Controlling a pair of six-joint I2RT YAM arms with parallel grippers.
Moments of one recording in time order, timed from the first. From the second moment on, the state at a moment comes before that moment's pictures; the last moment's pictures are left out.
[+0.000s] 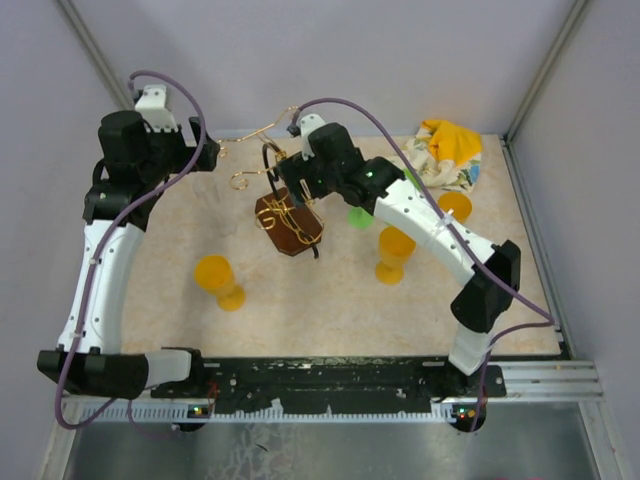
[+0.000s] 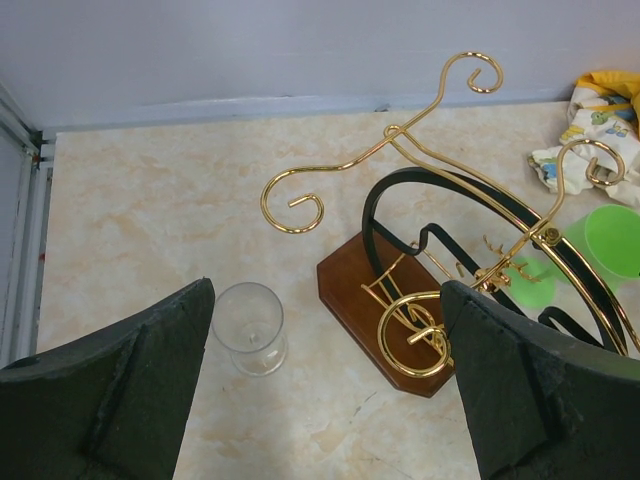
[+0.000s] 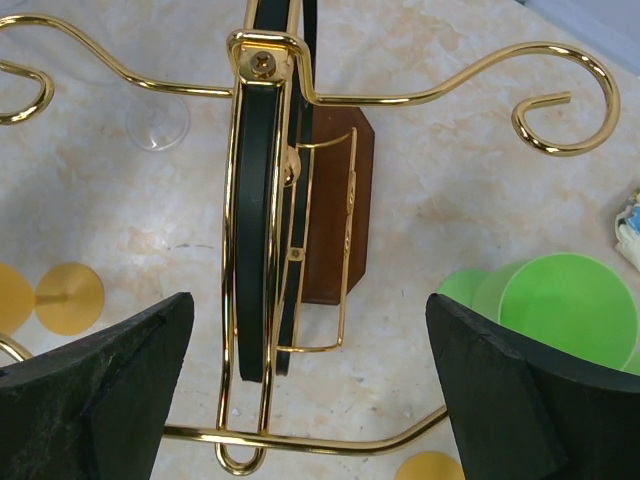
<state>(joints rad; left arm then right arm) -0.10 1.27 1.54 -0.54 0.10 -0.09 0.79 1.74 1.81 -0.63 0.13 0.08</state>
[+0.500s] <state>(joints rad) -0.10 1.27 1.54 -0.54 0.09 -0.08 0.79 1.77 1.87 -0.75 0.06 0.12</state>
